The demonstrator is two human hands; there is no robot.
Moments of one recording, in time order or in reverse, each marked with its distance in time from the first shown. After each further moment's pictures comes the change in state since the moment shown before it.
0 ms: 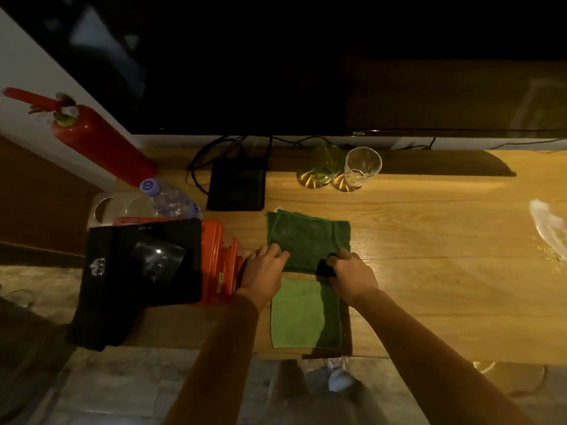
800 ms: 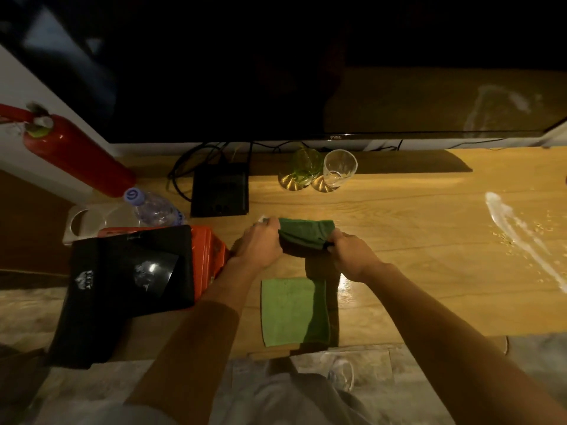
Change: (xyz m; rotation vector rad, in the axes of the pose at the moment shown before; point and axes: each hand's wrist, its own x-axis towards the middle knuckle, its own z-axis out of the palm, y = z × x) left_hand 0.028 0.016 -0.070 -0.297 0.098 -0.028; right_hand -0.003 0.021 -0.048 0.212 0.083 -0.002
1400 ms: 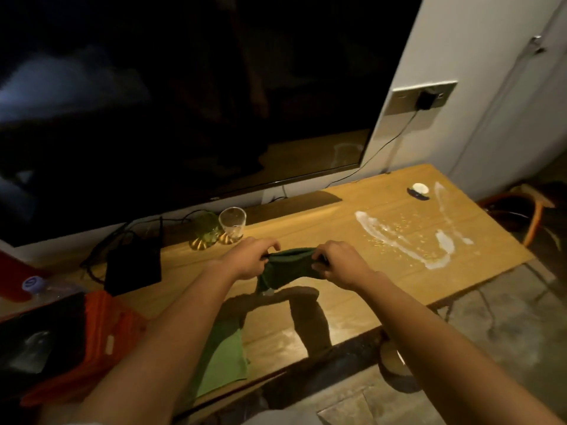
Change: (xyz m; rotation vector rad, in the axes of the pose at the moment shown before) left_hand -0.014 0.223 -0.016 0.091 -0.195 0.415; right_hand -0.181 0.121 -0.111 -0.001 0.385 0.051
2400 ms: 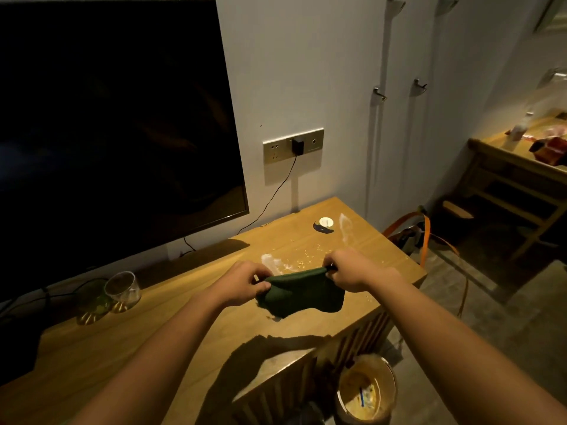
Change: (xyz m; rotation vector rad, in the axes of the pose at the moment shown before) left_hand 0.118 0.274 0.074 -0.017 -0.008 0.244; right_hand -0.108 0.275 -0.169 -0.016 -0.046 0.202
